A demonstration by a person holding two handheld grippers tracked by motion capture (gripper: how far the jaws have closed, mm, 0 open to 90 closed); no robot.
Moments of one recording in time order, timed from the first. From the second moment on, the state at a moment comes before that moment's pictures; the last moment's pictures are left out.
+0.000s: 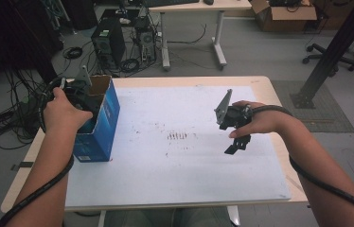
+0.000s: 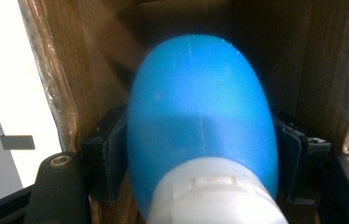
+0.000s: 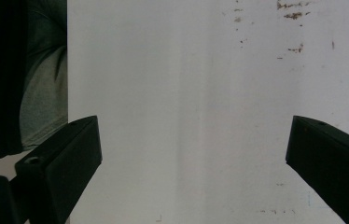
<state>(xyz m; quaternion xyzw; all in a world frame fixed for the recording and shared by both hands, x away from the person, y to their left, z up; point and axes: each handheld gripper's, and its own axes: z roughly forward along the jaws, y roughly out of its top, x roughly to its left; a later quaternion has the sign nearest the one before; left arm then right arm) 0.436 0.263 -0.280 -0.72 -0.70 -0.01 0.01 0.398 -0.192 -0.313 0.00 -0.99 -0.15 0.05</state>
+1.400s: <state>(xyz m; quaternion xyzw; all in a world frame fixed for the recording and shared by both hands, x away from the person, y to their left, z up) 0.421 0.260 -0.245 -0.72 -0.69 -0.04 0.02 0.395 -0.198 -0.305 0.01 -0.99 -0.17 0.04</state>
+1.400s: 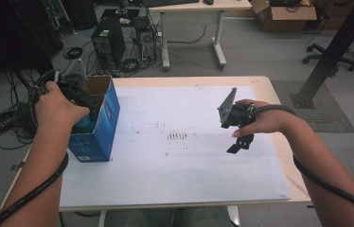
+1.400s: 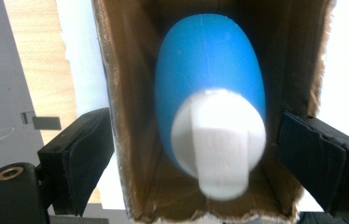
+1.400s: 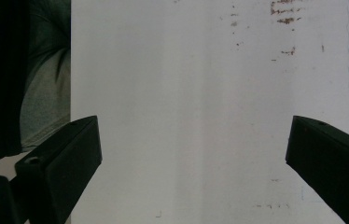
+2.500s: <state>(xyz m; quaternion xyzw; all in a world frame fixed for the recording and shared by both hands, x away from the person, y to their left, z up) 0.401 0.180 -0.182 -0.90 -0.43 -0.05 -0.02 0.397 -0.190 -0.292 0.01 -0.98 -0.18 0.03</state>
